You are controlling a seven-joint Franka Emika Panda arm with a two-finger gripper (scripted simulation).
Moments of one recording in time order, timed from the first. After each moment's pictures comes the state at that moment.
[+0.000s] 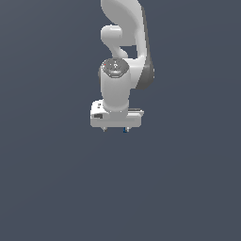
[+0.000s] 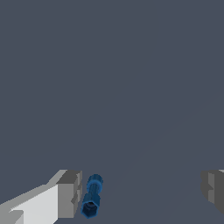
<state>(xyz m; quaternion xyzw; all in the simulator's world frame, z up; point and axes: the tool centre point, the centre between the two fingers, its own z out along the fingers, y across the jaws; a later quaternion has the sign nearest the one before) -0.001 -0.019 0.163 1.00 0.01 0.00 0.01</state>
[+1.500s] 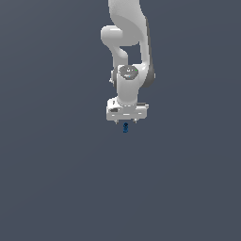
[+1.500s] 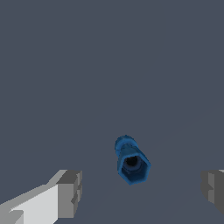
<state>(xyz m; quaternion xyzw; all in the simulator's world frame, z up) -0.097 0.029 0.094 1.00 0.04 0.00 0.00</state>
